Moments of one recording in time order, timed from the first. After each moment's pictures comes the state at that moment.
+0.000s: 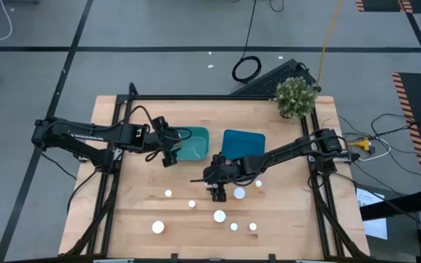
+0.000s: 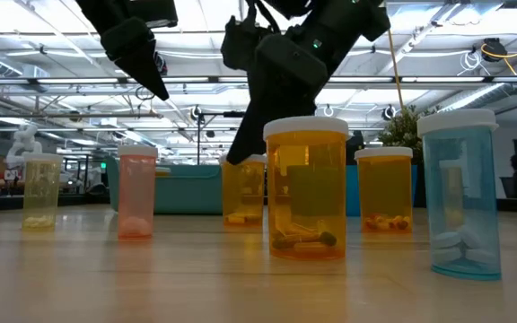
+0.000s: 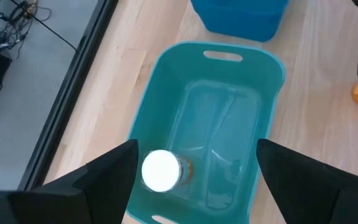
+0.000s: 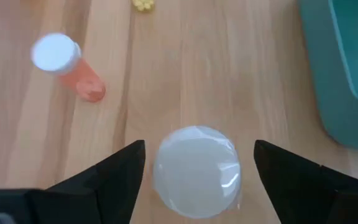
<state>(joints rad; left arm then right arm) -0.02 1.23 0.99 -0.73 -0.42 -0.09 0.18 1.93 1.29 -0.27 0.10 0.16</state>
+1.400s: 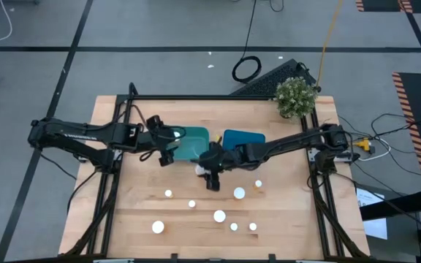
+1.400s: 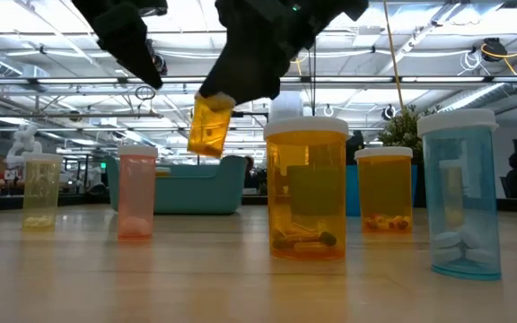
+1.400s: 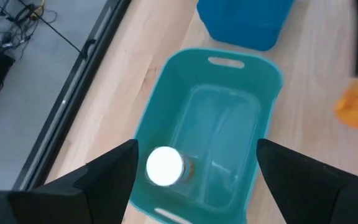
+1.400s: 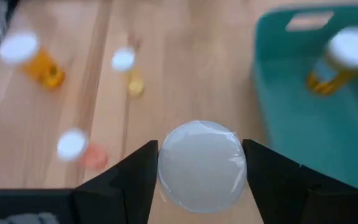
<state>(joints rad) -0.05 1.15 0.99 -0.77 -0.44 -0.14 0.09 1.85 1.35 -0.22 0.05 0.16</state>
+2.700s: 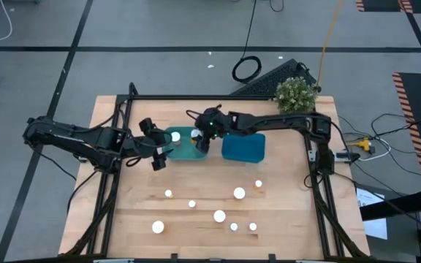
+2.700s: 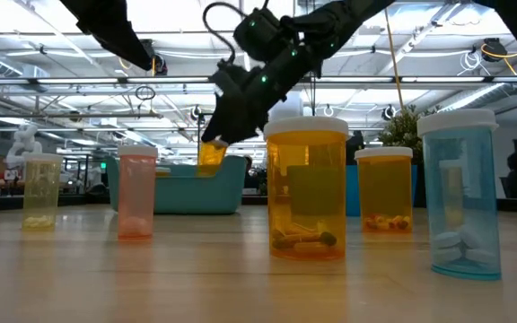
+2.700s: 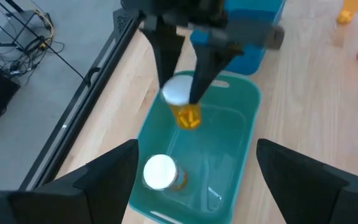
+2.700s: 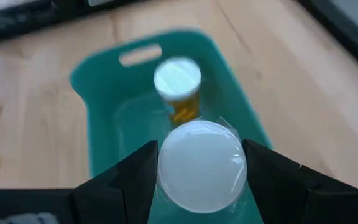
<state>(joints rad) -0.17 1.03 0.94 -0.74 -0.53 -0.18 -0.22 1.99 1.44 -0.14 -0.03 0.14</state>
